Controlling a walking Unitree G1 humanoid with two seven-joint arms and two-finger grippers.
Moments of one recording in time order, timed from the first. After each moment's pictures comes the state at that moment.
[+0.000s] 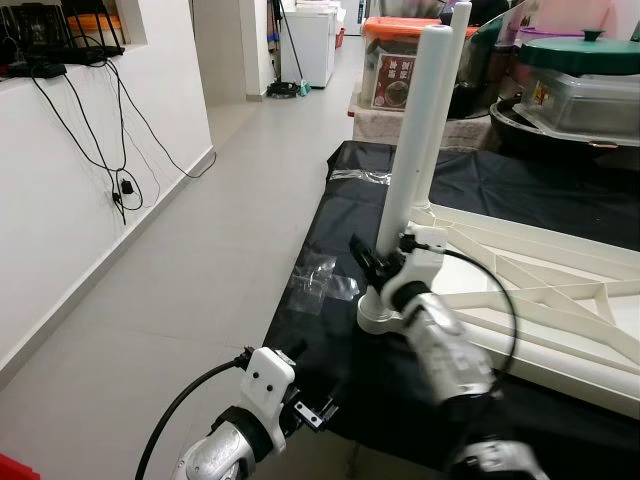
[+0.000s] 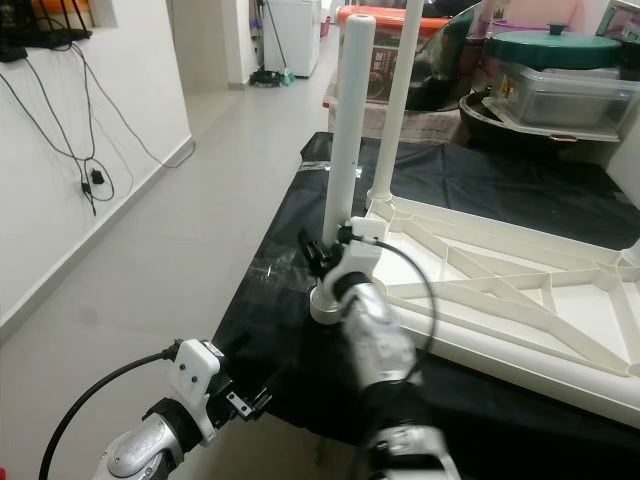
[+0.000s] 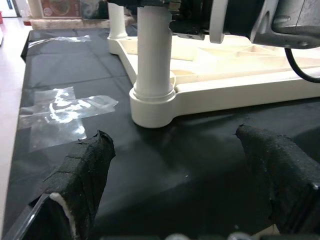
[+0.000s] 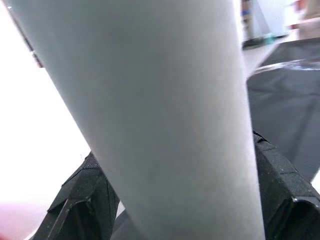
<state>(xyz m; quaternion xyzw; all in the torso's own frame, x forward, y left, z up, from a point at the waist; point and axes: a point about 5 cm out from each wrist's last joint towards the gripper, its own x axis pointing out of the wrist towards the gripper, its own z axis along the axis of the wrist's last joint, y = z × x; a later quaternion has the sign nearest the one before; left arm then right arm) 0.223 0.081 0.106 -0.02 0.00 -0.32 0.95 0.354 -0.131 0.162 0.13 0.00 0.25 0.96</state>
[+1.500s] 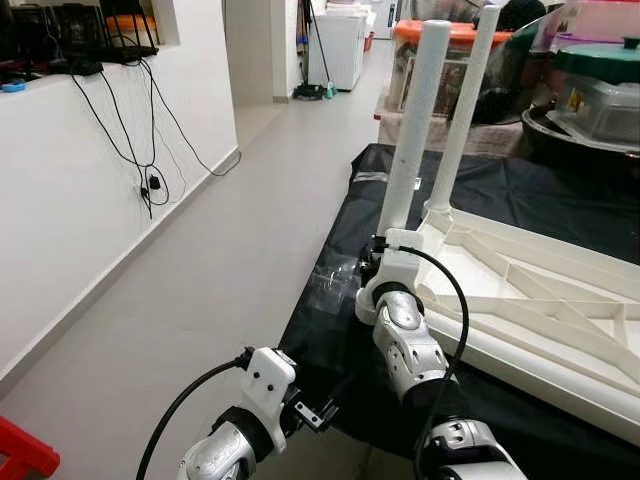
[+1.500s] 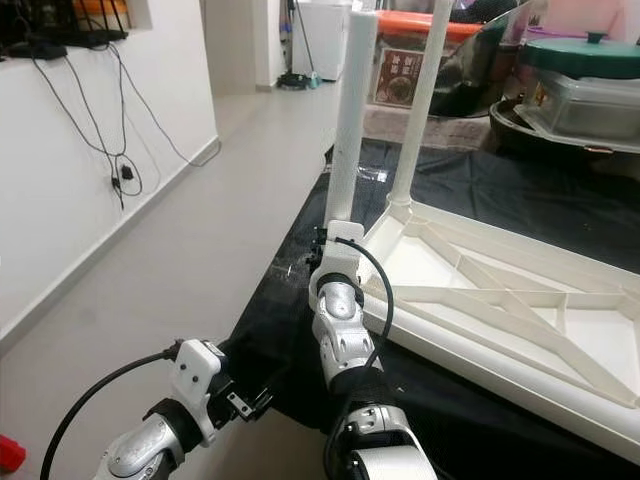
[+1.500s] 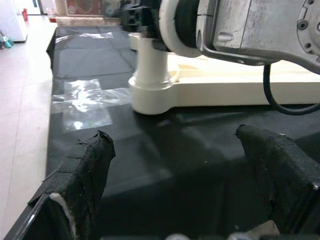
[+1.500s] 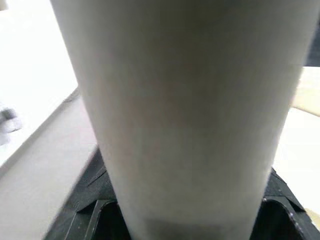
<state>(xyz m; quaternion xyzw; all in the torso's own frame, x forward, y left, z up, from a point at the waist) 0.223 0.079 0.106 -0.03 0.00 -0.33 0.95 0.368 -0.107 0.149 0.08 0.02 -0.12 0.99</state>
